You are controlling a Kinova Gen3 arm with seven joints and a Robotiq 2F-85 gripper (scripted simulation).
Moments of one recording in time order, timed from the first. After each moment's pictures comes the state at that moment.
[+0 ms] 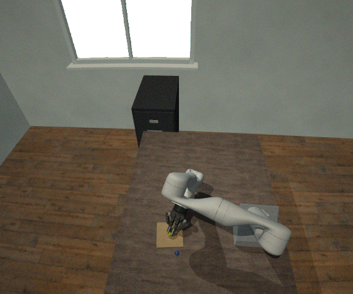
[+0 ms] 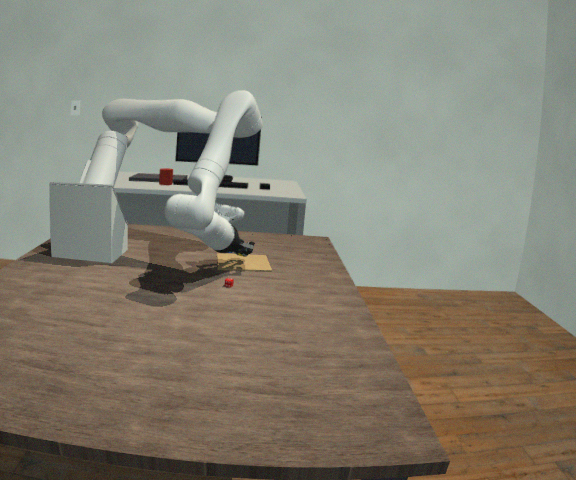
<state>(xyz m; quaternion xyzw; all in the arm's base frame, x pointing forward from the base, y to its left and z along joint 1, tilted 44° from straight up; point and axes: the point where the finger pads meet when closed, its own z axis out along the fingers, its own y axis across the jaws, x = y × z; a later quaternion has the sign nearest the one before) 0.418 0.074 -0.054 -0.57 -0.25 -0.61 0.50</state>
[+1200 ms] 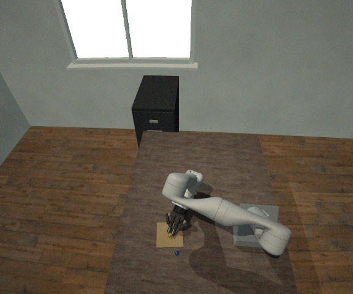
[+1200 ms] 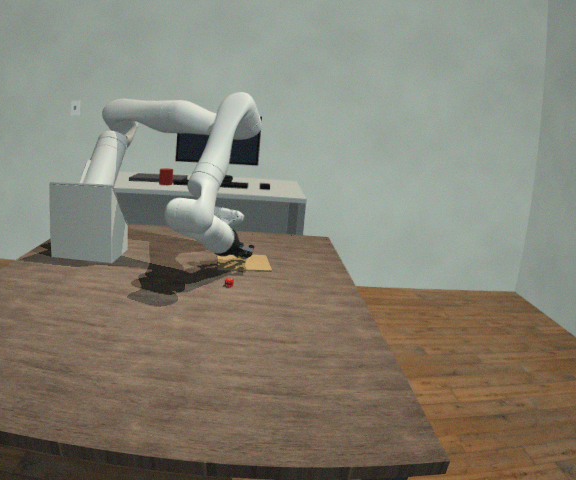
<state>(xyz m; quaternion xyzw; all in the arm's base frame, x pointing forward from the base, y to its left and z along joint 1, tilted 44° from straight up) 0.419 0.079 -0.059 -0.57 -0.25 -0.61 0.50</state>
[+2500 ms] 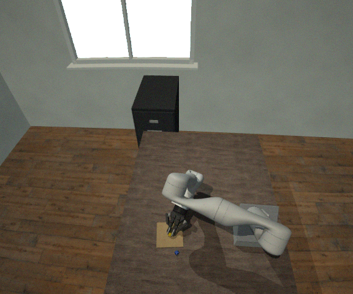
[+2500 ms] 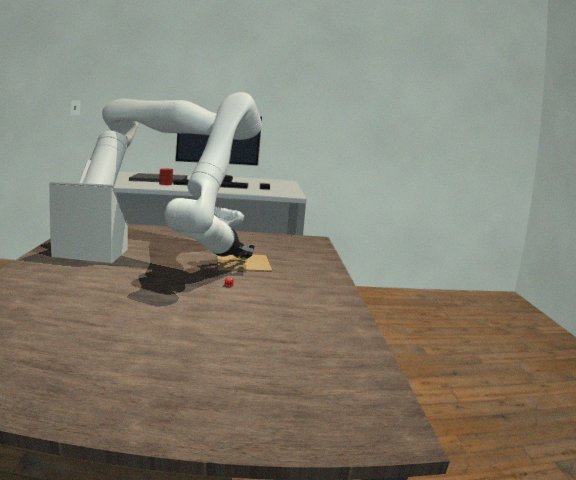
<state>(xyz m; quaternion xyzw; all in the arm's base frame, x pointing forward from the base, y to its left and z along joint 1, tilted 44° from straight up) 0.419 0.080 -0.060 -0.57 -0.25 -0.61 0.50</state>
